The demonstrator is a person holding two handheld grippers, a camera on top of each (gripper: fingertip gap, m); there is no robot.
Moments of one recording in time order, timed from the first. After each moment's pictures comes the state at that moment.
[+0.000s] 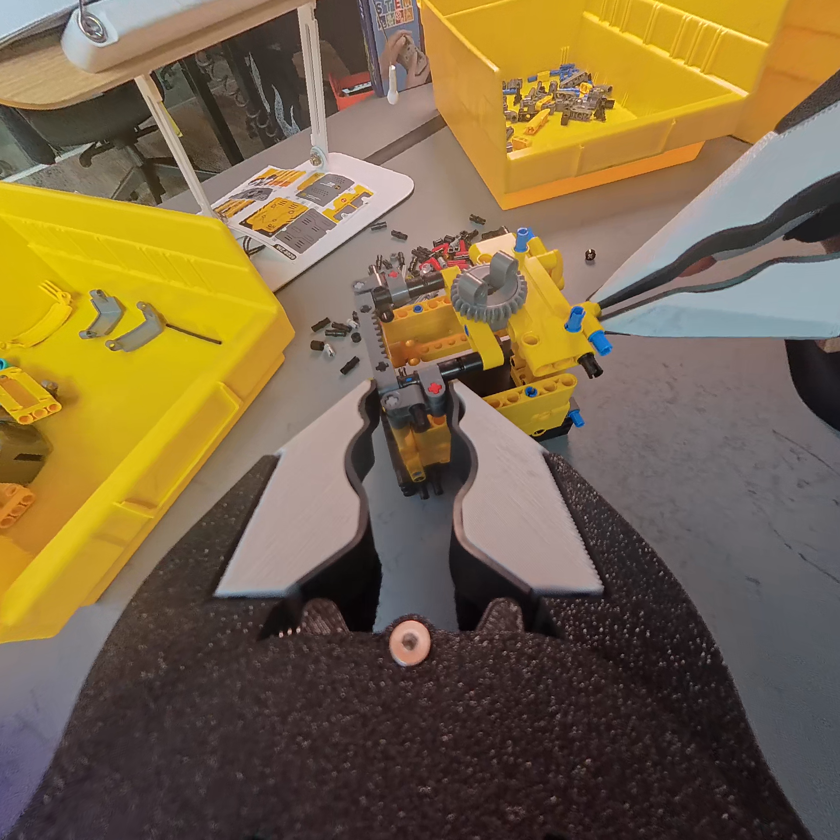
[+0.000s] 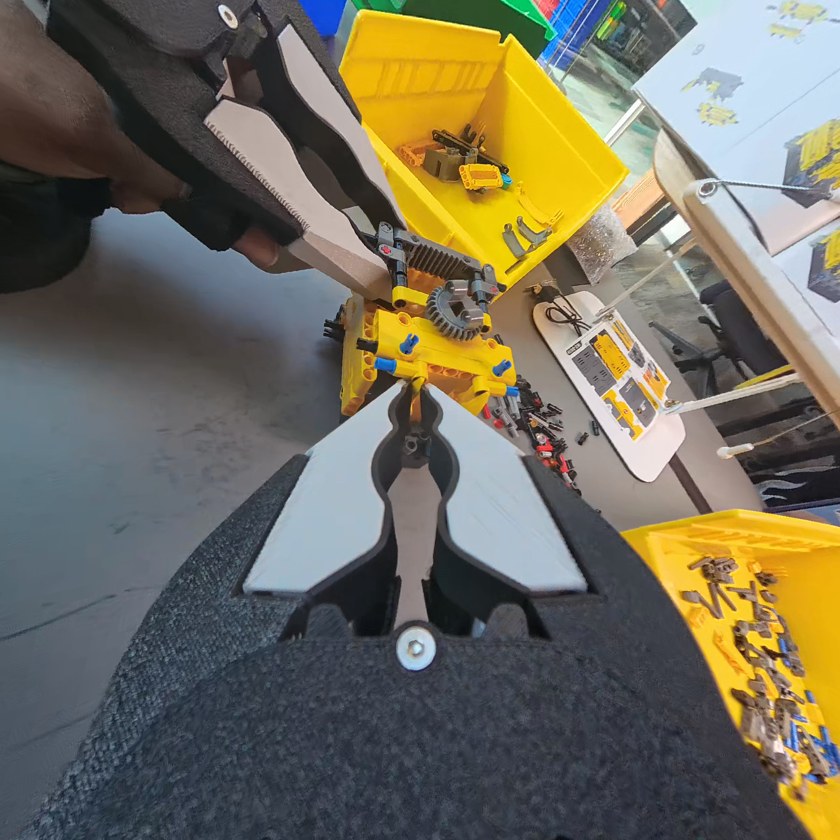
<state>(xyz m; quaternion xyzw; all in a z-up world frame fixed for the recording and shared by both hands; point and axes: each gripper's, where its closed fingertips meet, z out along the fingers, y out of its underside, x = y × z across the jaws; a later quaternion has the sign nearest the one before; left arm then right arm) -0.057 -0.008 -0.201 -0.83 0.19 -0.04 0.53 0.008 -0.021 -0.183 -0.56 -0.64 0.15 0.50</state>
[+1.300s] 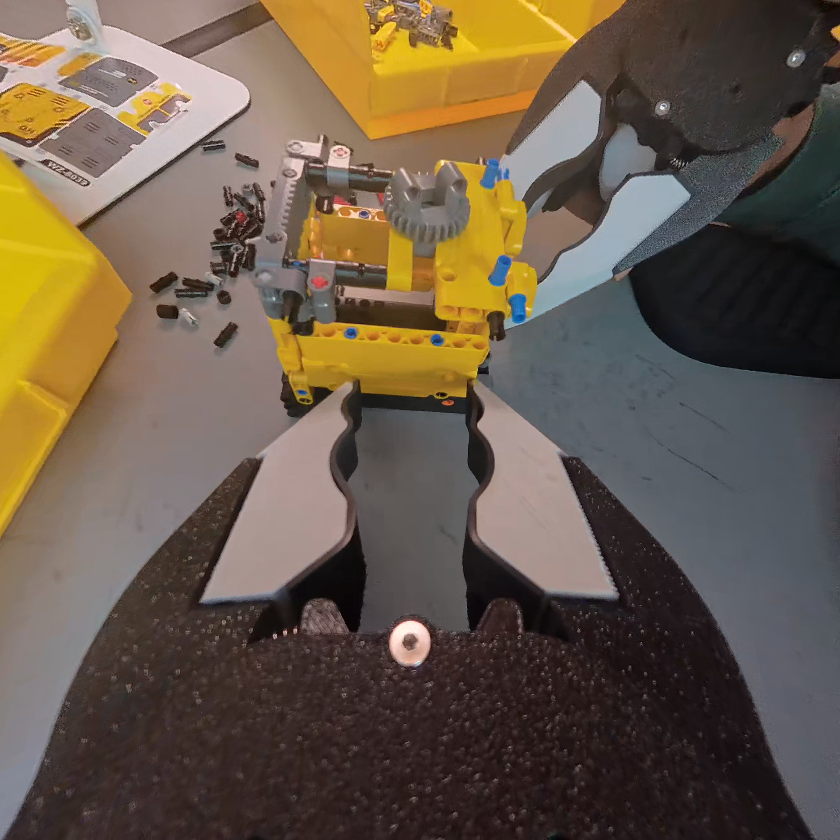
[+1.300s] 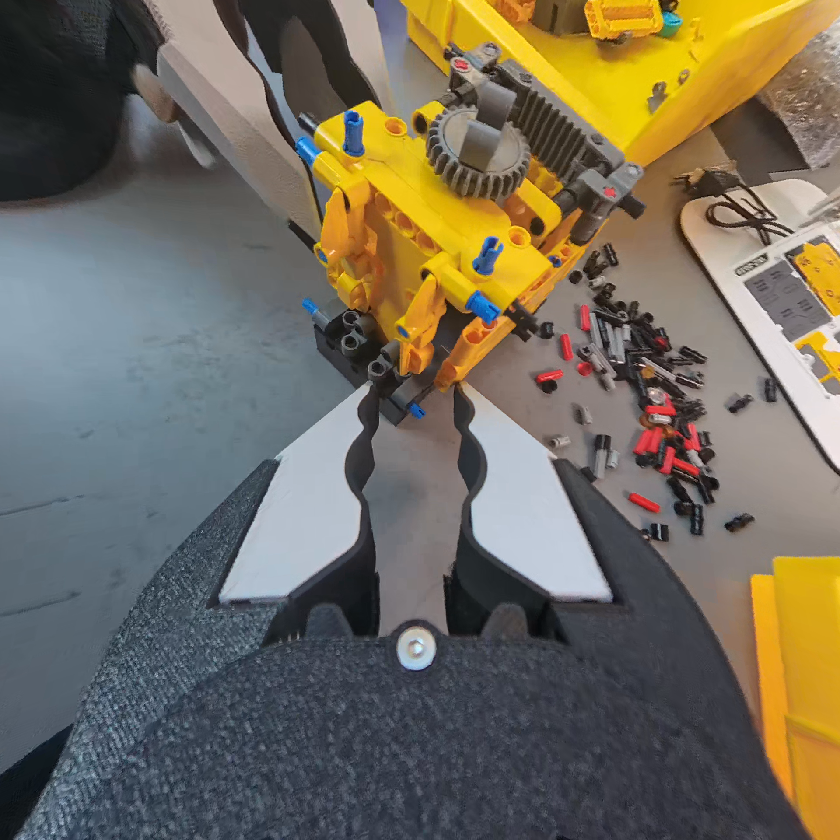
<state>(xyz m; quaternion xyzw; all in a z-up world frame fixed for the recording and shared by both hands) -0.036 -0.022 -0.228 -0.83 0.27 -0.22 0.43 0.018 0.006 -0.246 -0.59 -0.68 0.25 0.35</state>
